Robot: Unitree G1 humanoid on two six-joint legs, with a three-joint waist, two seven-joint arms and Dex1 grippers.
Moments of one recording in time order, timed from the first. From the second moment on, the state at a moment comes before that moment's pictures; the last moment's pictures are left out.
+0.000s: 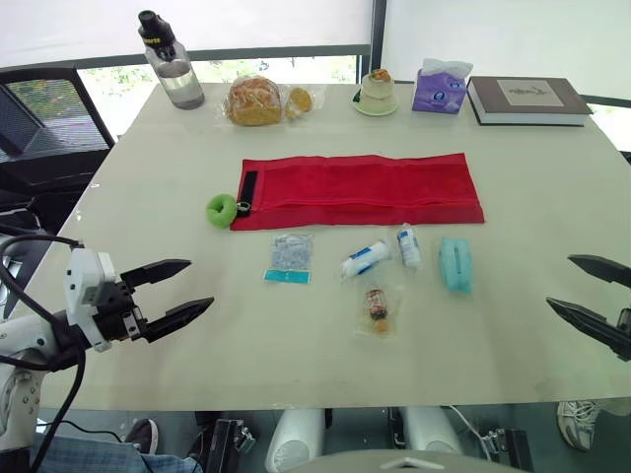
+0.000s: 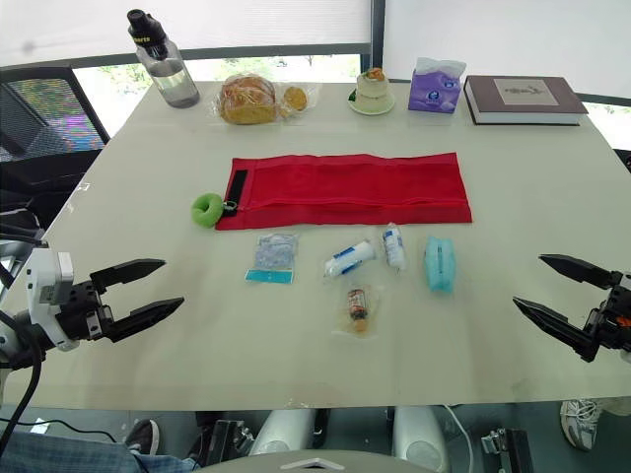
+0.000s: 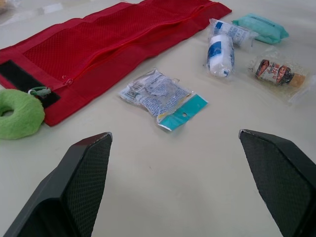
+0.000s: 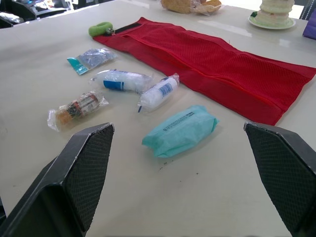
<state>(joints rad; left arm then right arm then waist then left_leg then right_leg) 0.22 0.86 0.55 -0.13 -0.63 0.28 -1.24 0.33 -0.81 -0.64 -0.27 0.78 0.27 1.19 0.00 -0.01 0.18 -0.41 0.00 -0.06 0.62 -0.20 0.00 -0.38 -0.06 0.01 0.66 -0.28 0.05</state>
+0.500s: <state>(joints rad) 0.20 0.83 0.50 -0.13 -0.57 0.25 -1.16 0.29 -0.78 -0.60 -0.37 0.78 0.34 1.13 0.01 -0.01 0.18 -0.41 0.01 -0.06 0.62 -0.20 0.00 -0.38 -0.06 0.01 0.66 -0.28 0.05</state>
